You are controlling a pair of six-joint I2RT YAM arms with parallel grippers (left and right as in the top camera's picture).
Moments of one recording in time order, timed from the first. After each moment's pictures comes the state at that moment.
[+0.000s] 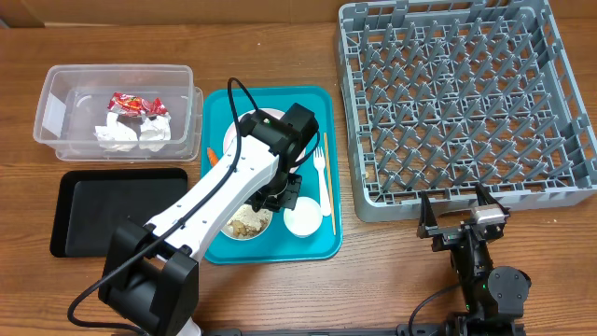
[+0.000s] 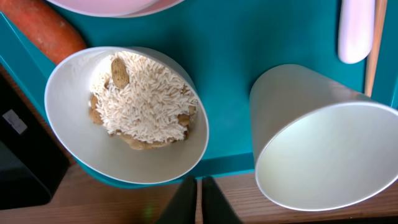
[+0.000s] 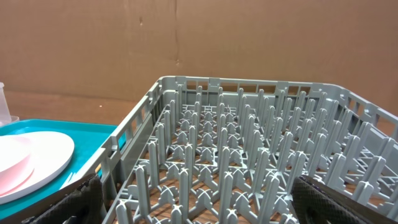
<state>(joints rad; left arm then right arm) -0.58 1.79 1.44 -1.33 -0.03 -0.36 -0.05 0.01 0.02 -0.02 -0.18 -0.03</state>
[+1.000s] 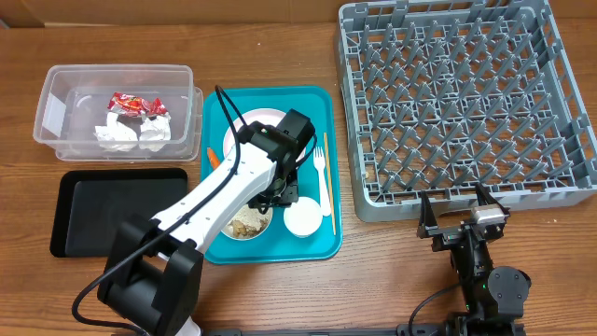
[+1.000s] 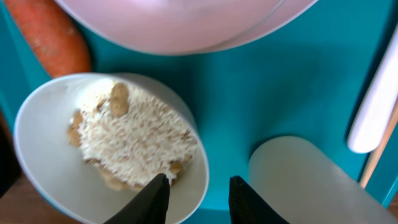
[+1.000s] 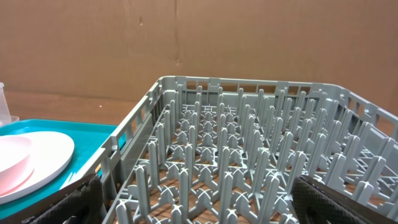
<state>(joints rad) -0.56 1.79 1.32 -1.11 -0.07 -0.63 -0.05 0.01 0.02 -0.02 -0.18 -0.03</state>
